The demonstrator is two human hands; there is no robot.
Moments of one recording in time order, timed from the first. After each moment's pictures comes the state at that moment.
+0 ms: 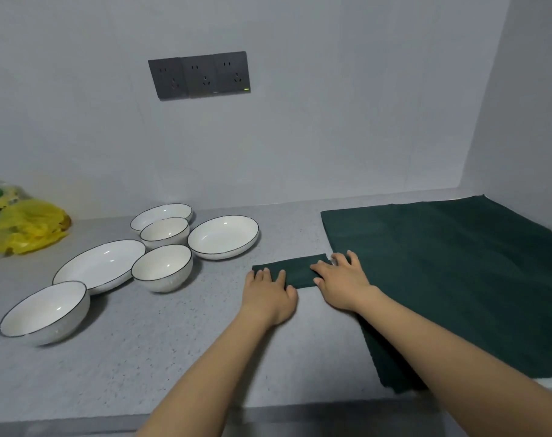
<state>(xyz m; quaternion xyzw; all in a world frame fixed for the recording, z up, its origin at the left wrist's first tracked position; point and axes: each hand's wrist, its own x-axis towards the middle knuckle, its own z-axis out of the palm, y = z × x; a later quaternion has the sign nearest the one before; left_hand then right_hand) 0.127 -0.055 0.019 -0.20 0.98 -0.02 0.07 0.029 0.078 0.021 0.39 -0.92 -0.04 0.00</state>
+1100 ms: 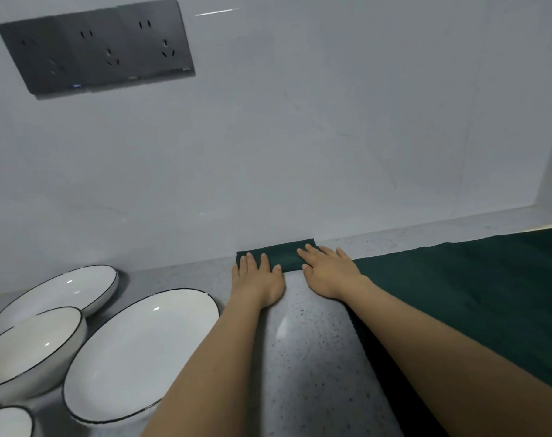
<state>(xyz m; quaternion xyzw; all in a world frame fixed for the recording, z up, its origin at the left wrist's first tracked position) -0.168 -0.208 0.000 -0.26 0.96 0.09 0.02 -0.244 -0.075 -0.004 0.35 -0.93 0.10 -0.04</state>
